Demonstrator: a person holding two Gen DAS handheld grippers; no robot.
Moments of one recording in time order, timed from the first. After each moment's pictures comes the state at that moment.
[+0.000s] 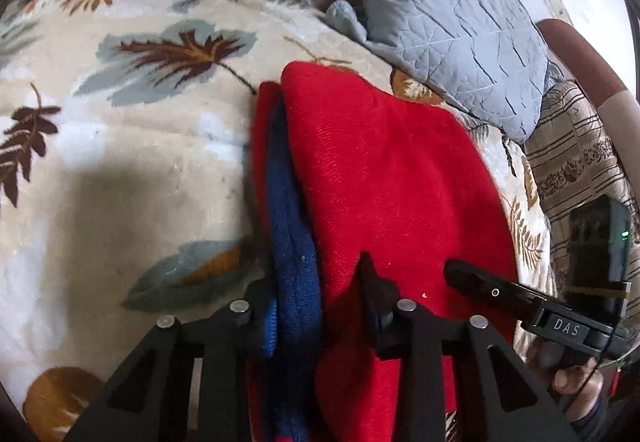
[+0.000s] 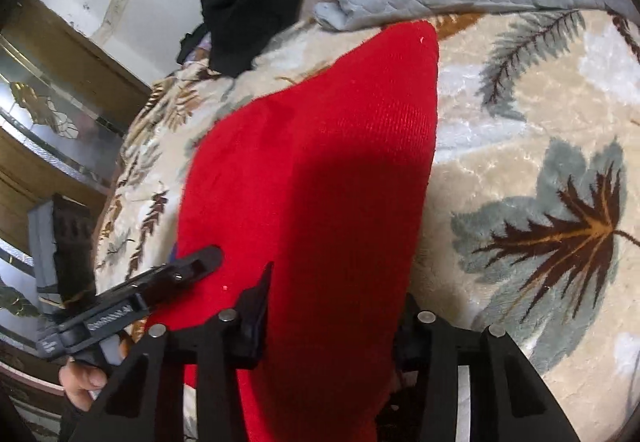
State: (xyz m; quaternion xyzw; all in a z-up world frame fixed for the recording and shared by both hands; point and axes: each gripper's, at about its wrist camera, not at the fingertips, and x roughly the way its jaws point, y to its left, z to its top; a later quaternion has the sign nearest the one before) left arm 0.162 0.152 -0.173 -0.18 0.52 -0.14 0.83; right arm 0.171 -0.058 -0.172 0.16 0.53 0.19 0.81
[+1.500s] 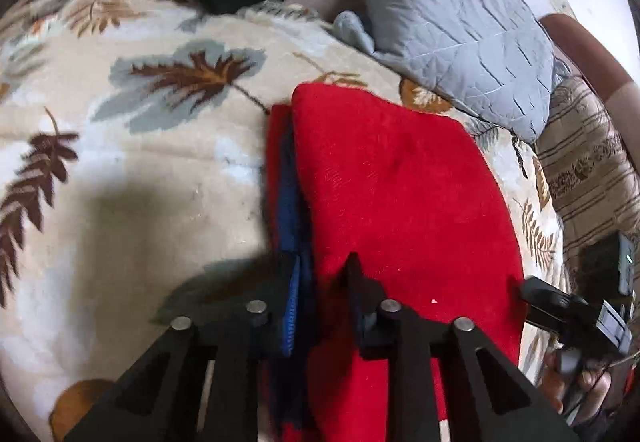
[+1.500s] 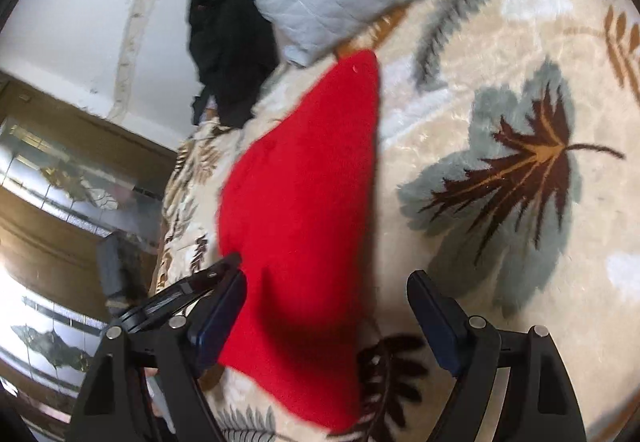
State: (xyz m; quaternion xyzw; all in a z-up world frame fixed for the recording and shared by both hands) left arm 0.159 0.156 -0.158 -0.15 0.50 -0.11 0.85; right arm 0.141 -0.128 -0.178 0.31 0.49 0.20 0.79
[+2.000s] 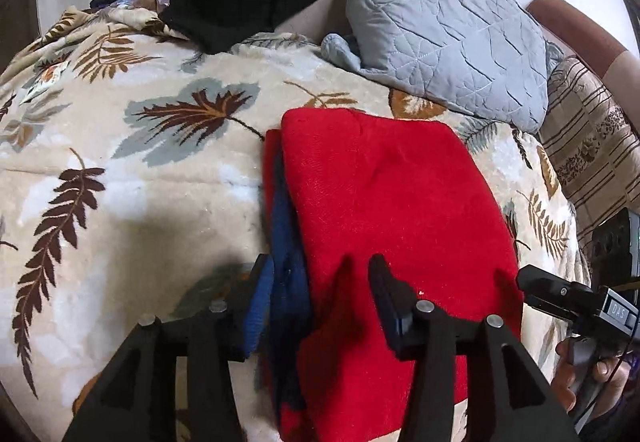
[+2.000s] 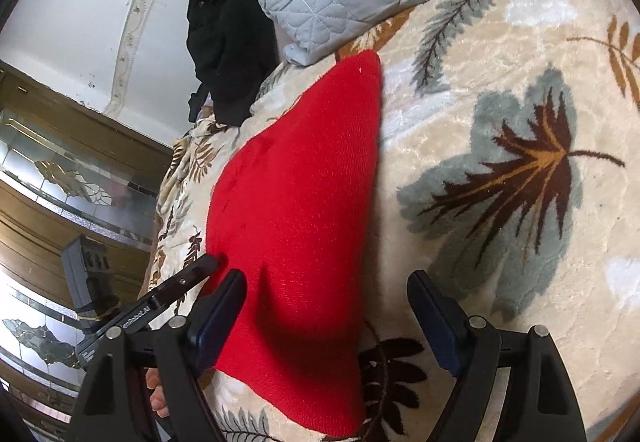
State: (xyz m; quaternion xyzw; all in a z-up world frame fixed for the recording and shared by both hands) left arm 0.142 0.143 -0.140 -0.10 0.47 -0.09 0.87; right arm 0.136 -0.123 -0.171 0.30 0.48 0.20 0.80
